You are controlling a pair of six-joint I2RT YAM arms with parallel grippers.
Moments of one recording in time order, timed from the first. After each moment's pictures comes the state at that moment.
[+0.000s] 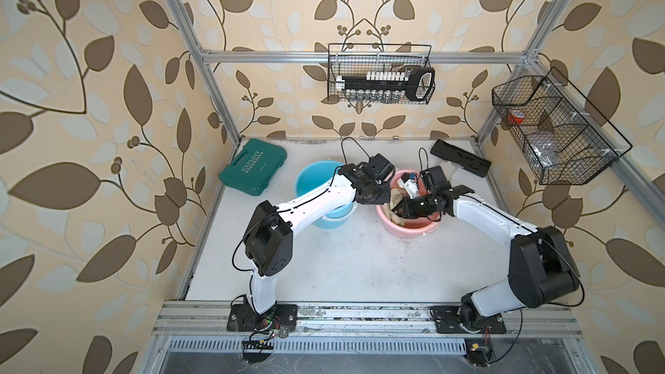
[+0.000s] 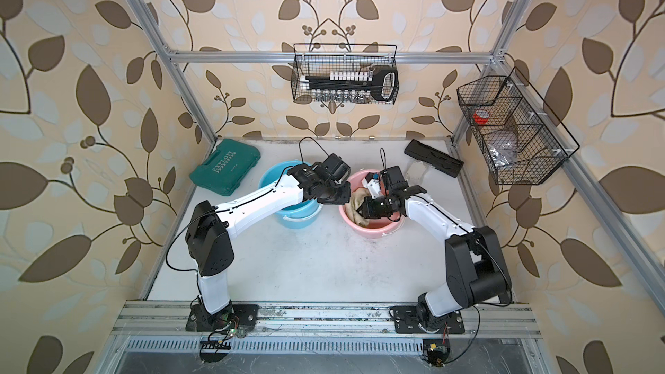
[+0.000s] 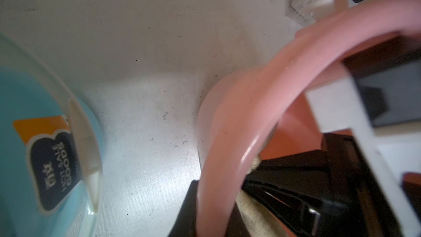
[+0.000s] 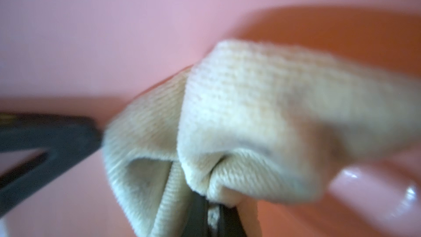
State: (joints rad) left arm -0.81 1.89 1.71 -0.81 0.00 -0.72; right arm 0.28 1.48 0.98 -0.54 -0.53 0.25
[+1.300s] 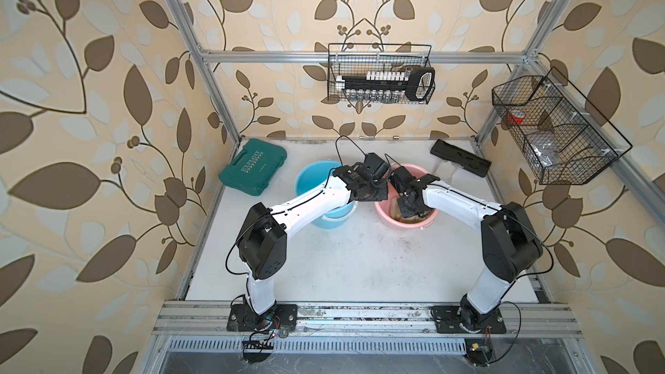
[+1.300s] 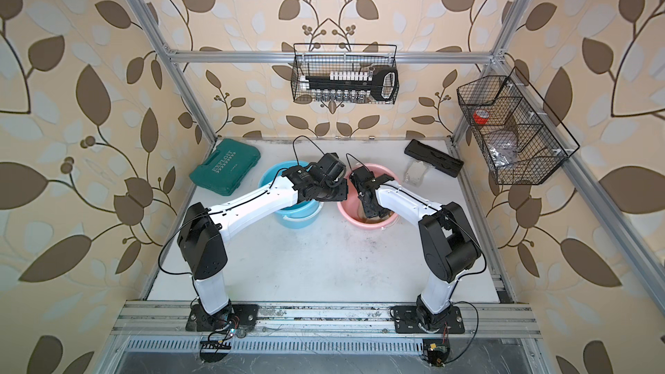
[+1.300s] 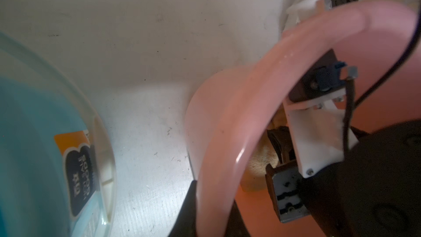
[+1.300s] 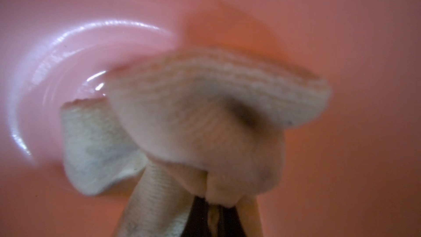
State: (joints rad) left arm -0.81 1.83 1.63 -0.70 -0.05 -0.73; right arm 0.48 1.76 1.24 -0.87 0.45 0.32
